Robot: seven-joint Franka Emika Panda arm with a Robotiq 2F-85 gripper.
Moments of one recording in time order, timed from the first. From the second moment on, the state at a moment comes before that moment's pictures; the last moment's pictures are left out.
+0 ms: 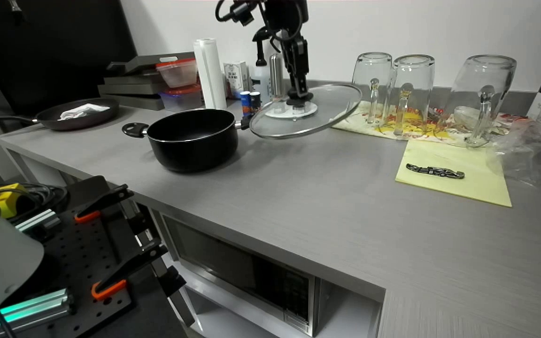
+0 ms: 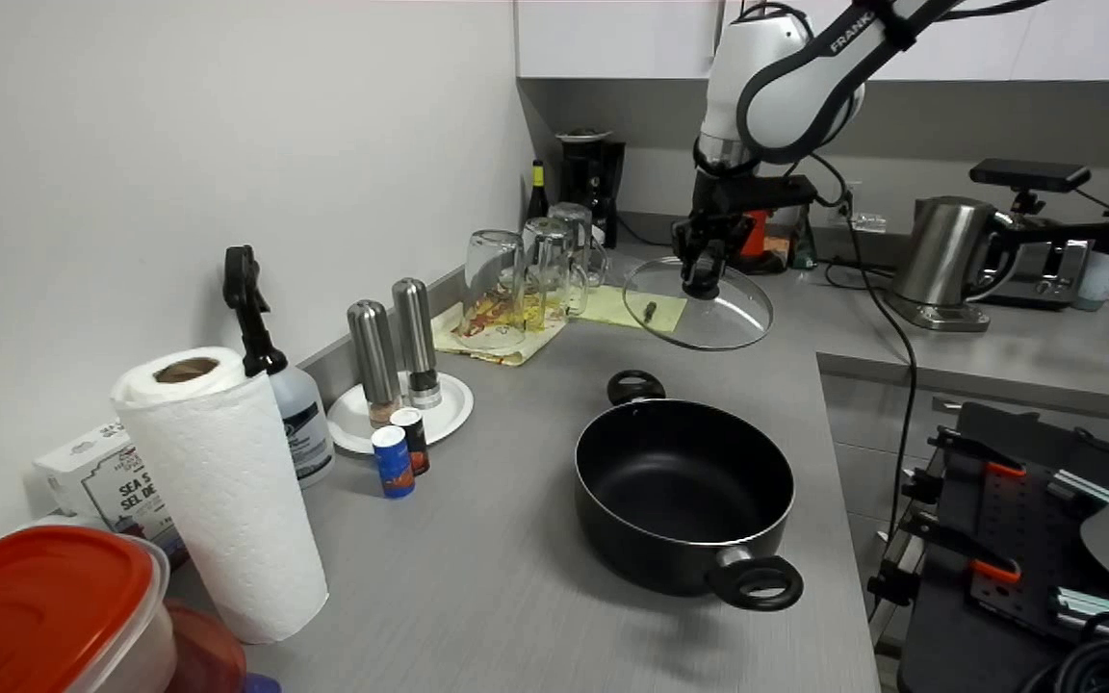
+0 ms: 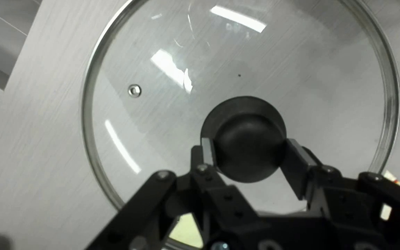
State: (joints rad) arm 0.10 0.14 -0.20 -2.23 -0.17 2.52 0.57
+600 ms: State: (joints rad) arm 0.12 -0.05 0.07 -2.37 -0.21 2.41 0.57
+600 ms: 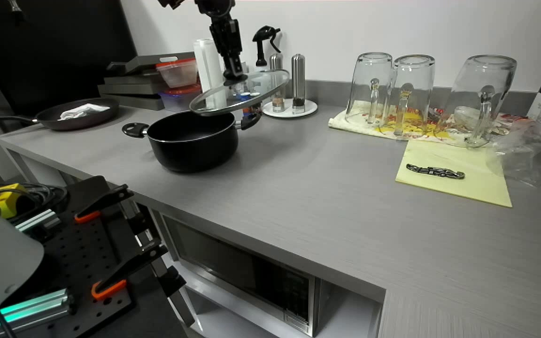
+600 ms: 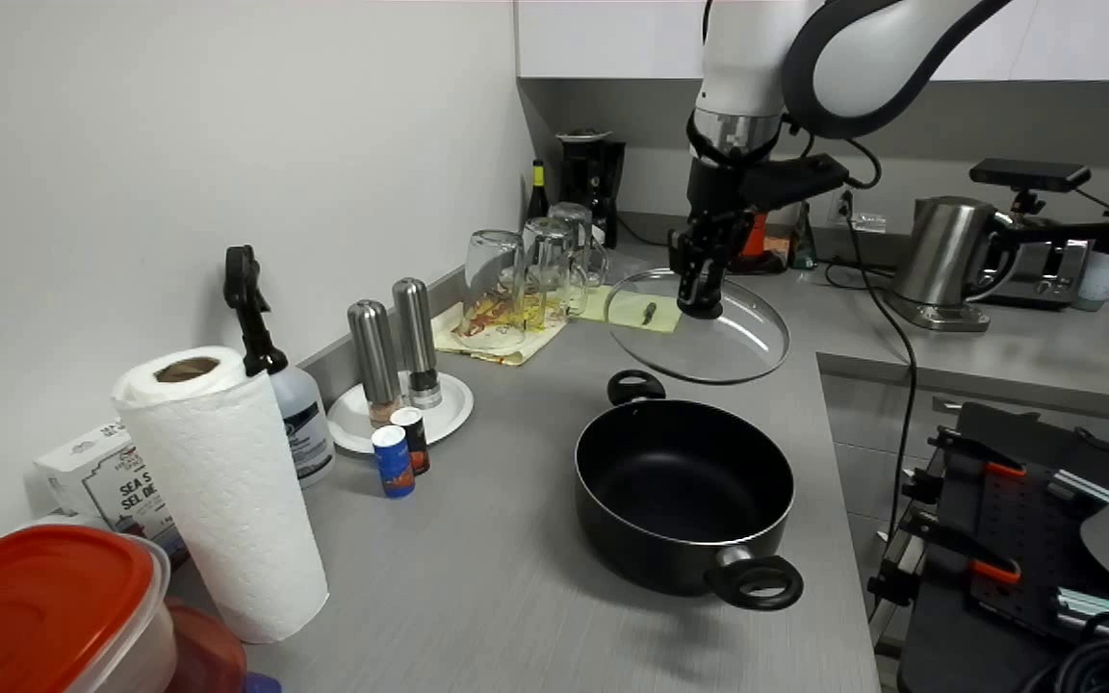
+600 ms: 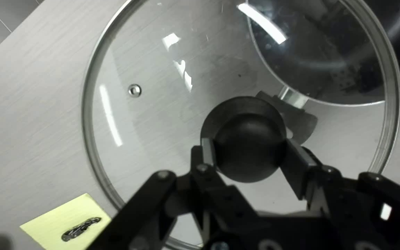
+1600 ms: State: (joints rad) arm 0.22 0.02 0.24 -2.42 -0.21 2.41 0.57
